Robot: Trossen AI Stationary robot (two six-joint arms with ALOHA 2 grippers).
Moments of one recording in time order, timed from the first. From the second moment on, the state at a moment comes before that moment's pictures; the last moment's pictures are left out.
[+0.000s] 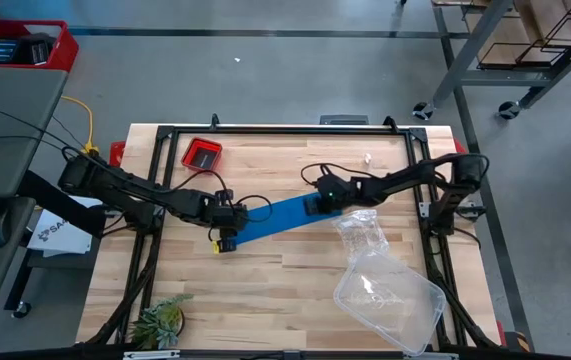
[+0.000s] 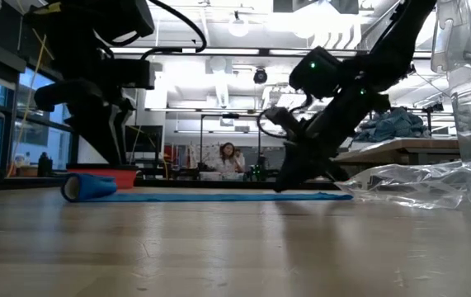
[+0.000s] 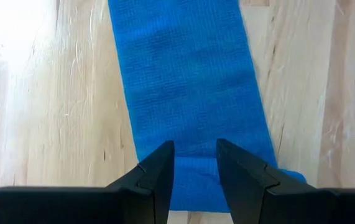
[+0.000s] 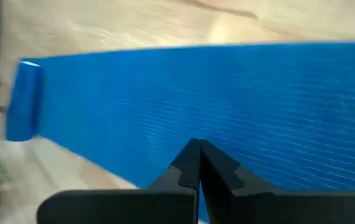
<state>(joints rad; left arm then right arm) -0.14 1.41 0.77 -0.56 -0.25 -0.16 -0.17 1.77 0.73 0.20 -0.08 1.08</state>
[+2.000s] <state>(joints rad) -0.15 1.38 0.77 -0.93 -0.13 -0.23 -0.18 1.75 0.73 0.02 -0.03 1.06</state>
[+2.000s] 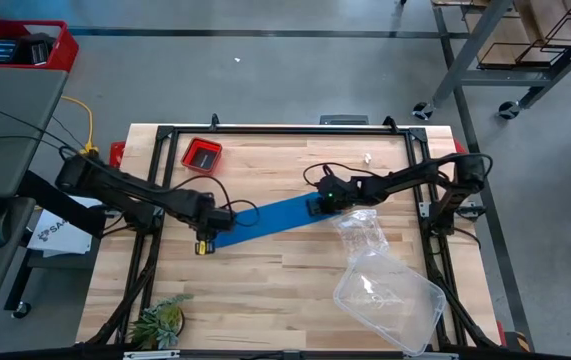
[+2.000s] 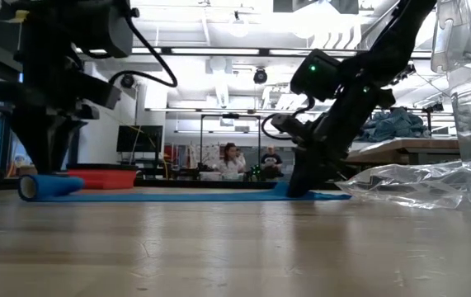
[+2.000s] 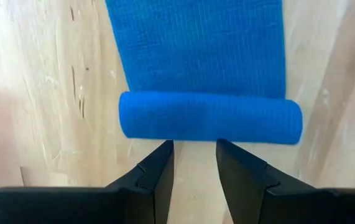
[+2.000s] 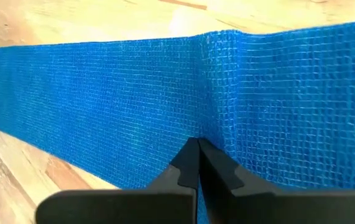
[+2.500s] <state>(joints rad) -0.15 1.22 0.77 -0.77 -0.15 -0.27 -0.18 1.74 0.73 0.01 -0.04 1.05</state>
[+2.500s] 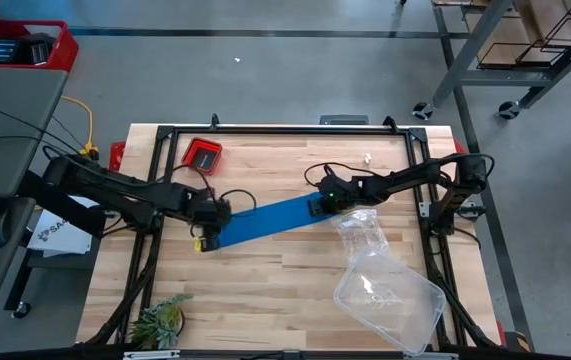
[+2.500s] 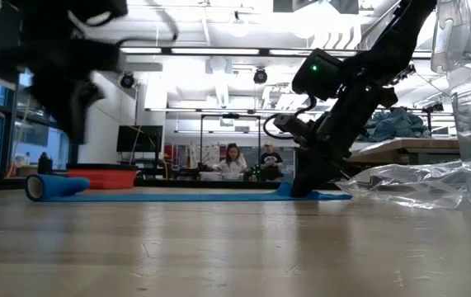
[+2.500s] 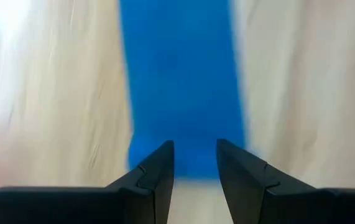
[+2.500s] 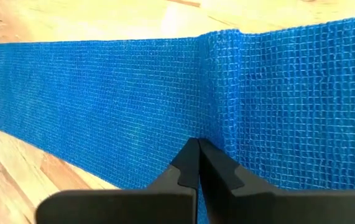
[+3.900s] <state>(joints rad) -0.12 1.17 0.77 -0.88 -0.16 -0.29 -0.18 1.74 0.73 0.02 -0.04 1.04</state>
